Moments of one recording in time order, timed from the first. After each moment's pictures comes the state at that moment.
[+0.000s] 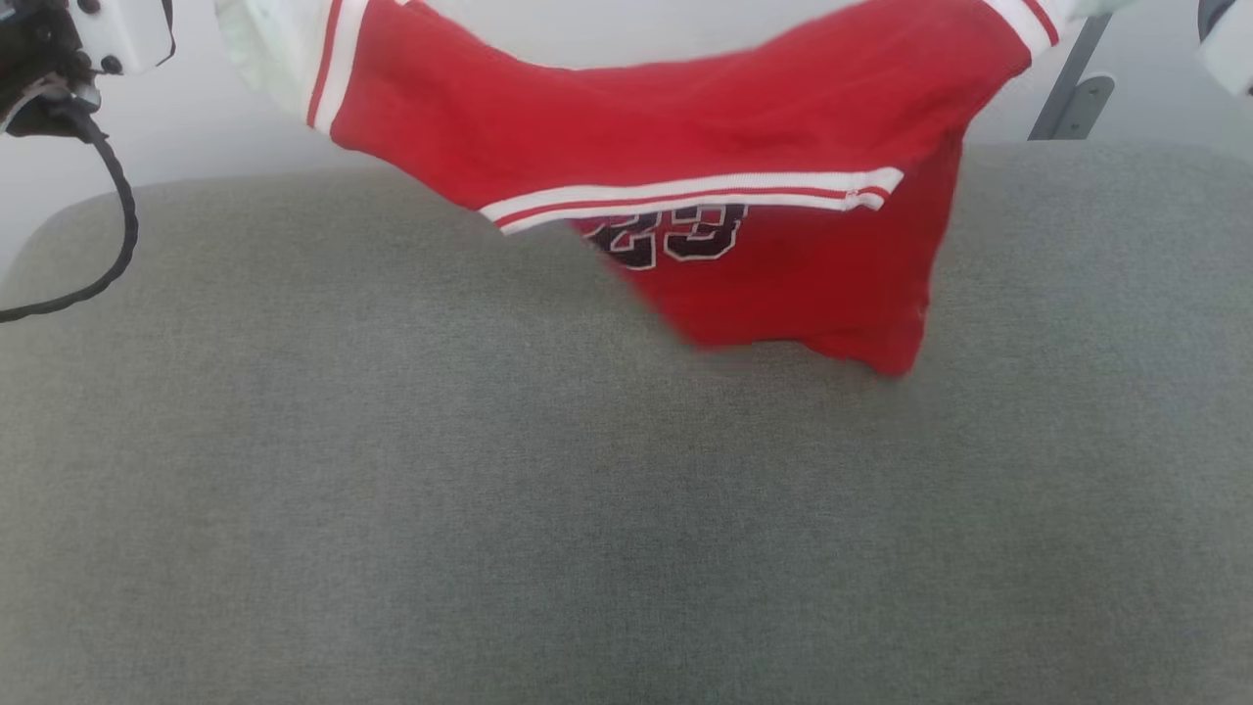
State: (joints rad) left arm -1.15 0.58 -0.32 0.24 -0.84 0.06 0.89; right arm -1.00 -0.46 0.18 0.21 0.65 0.13 0.52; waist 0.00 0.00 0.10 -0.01
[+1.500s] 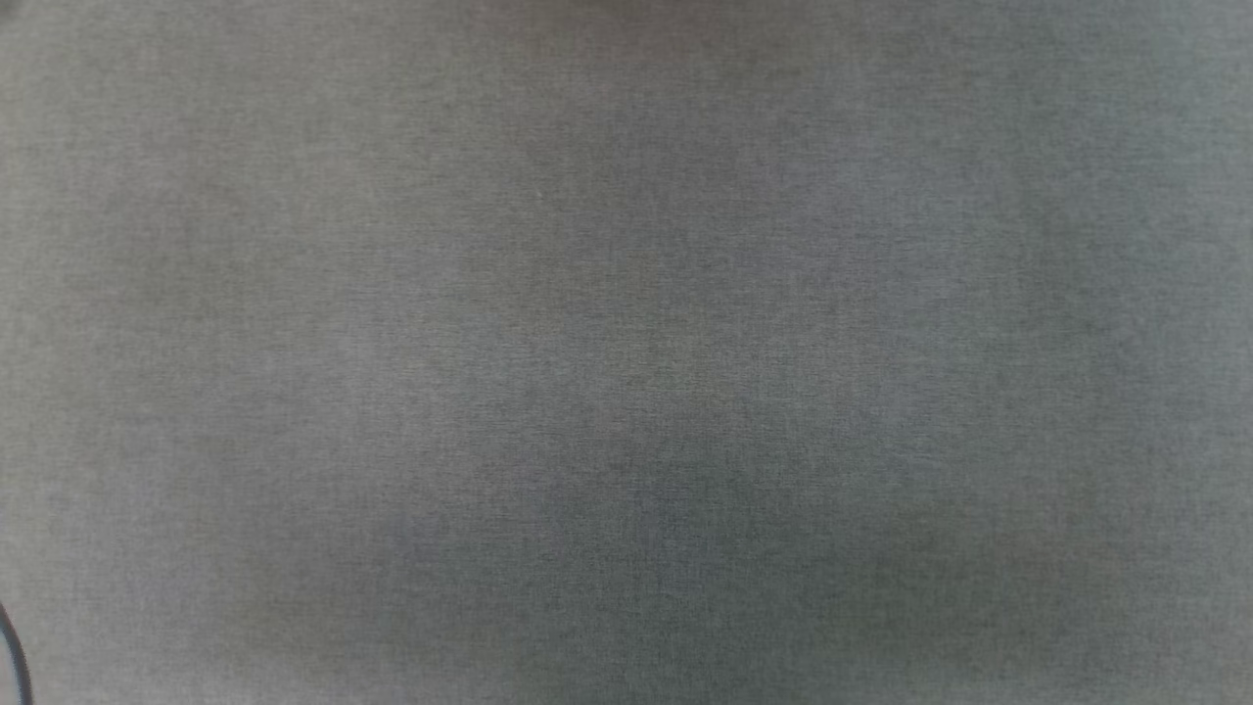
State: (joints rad) left arm -1.59 0.41 -0.47 0.88 -0.61 -0.13 -0.02; right arm -1.47 -0.24 0.00 0.92 -0.09 0.13 -0.26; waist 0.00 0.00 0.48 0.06
